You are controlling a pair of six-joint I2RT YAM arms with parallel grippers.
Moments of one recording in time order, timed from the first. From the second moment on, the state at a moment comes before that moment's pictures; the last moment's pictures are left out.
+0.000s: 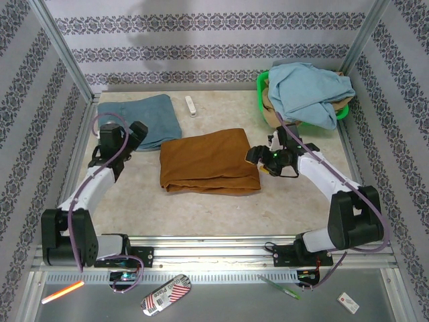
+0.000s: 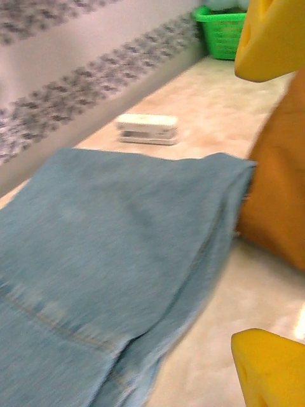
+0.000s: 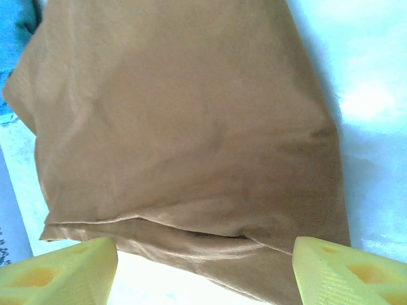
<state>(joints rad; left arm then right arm) 0.03 1.27 0.78 -0.10 0.10 -0.86 0.20 1.43 0.92 -0.56 -0.51 0.63</state>
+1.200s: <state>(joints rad) -0.23 1.60 0.82 -0.38 0.38 -0.55 0.18 1.81 1.09 -0.61 -0.47 0.44</state>
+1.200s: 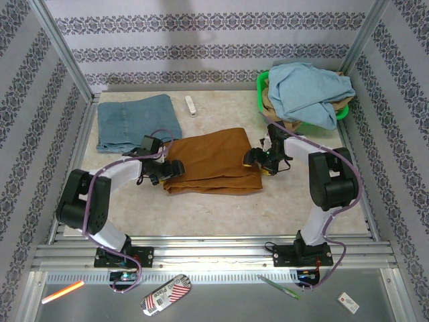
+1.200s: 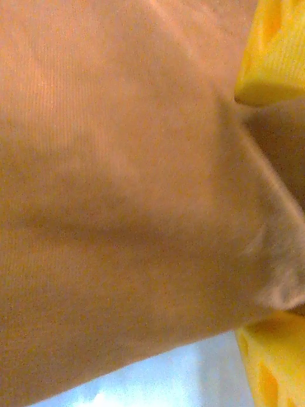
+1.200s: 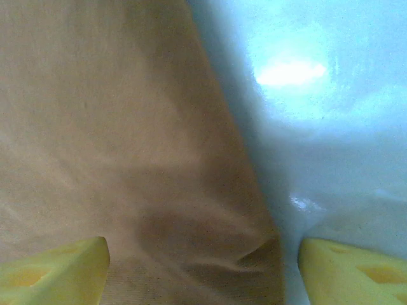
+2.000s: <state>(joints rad) -0.23 1.57 0.75 -0.24 0.49 -0.58 0.15 1.84 1.07 -0.54 -0.57 0.49</state>
